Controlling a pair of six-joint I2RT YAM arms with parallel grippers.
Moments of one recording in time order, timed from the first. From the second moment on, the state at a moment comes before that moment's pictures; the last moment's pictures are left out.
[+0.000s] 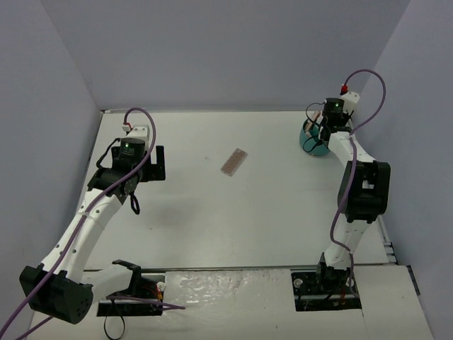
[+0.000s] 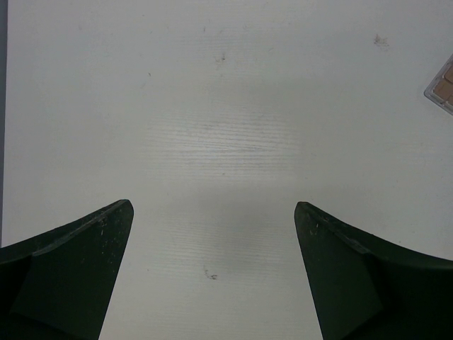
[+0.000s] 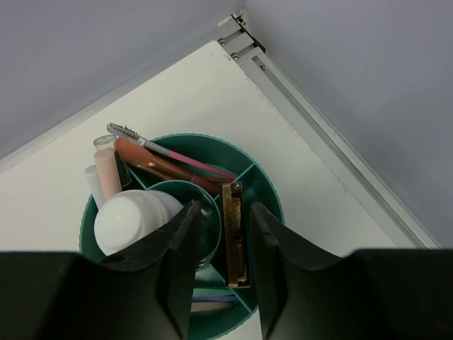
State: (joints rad) left arm -0.28 1.12 1.12 -0.72 -0.27 -0.19; right arm -0.05 1.93 1.44 0.01 0.48 0.29
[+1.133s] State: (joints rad) left arm -0.40 1.41 1.25 -0.67 -0.02 -0.22; right arm -0.06 1.11 1.10 -0.19 0.23 0.32
